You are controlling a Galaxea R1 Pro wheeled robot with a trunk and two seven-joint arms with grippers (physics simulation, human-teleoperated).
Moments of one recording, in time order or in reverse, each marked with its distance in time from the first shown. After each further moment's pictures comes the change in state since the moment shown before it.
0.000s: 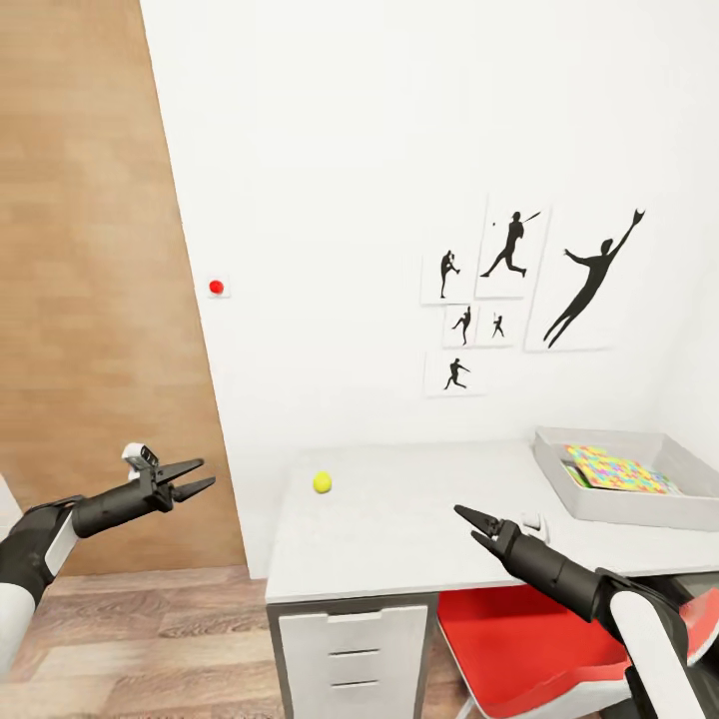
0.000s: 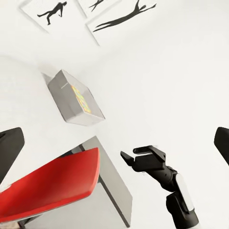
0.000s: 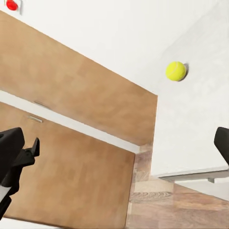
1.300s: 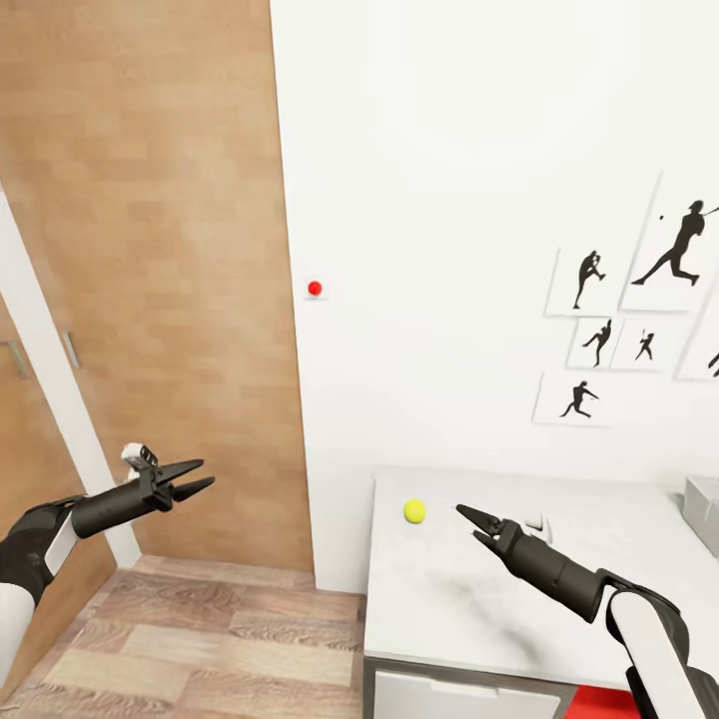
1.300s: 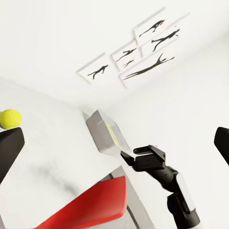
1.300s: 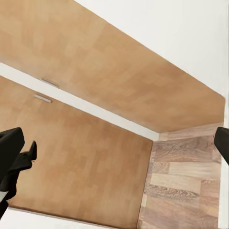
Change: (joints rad) left arm 0.000 0.000 0.001 0.001 0.001 -0.010 0.000; right arm 0.000 -0.001 -0.004 0.009 0.004 -0.016 0.001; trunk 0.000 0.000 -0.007
